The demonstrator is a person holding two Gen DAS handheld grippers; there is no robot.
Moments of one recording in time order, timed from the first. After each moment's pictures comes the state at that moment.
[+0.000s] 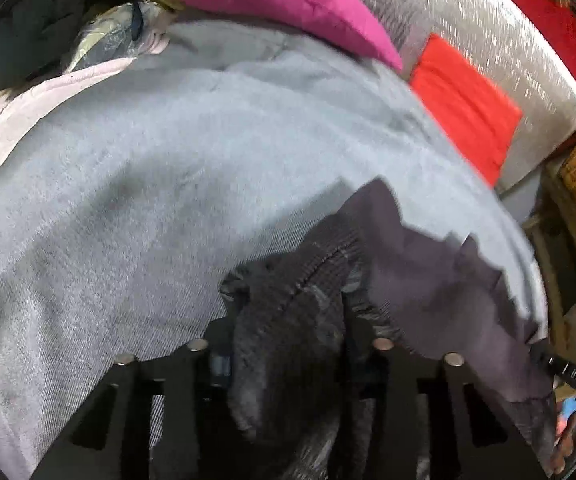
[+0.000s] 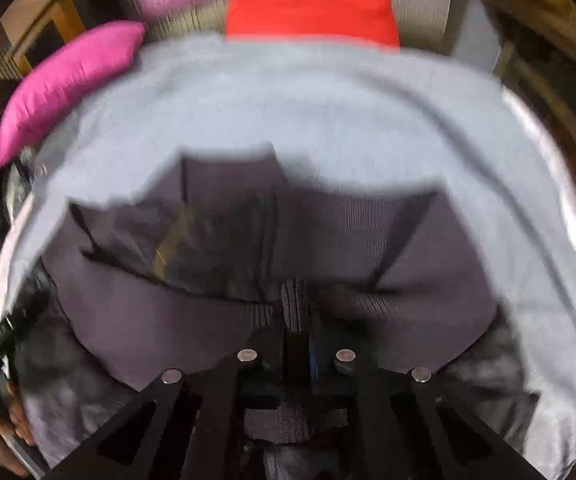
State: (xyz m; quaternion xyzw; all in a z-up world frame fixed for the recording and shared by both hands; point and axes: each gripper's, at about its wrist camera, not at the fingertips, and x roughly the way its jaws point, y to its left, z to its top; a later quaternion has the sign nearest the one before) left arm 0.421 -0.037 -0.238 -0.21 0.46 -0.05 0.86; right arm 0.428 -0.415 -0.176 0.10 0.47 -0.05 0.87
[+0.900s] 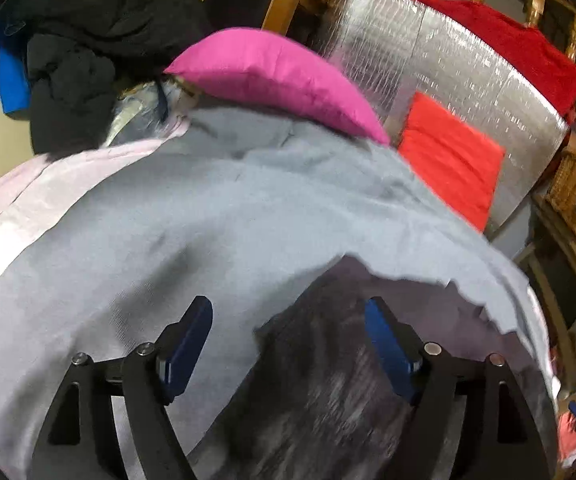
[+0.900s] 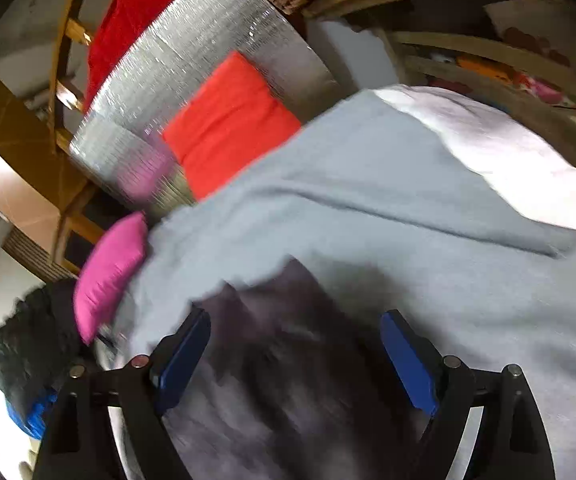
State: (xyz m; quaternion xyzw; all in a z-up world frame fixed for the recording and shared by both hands) left arm 0.384 -0.014 -0.190 -0.16 0.38 -0.02 0.91; right arm 0.267 -0.584 -0.181 0.35 0.33 -0.07 0.87
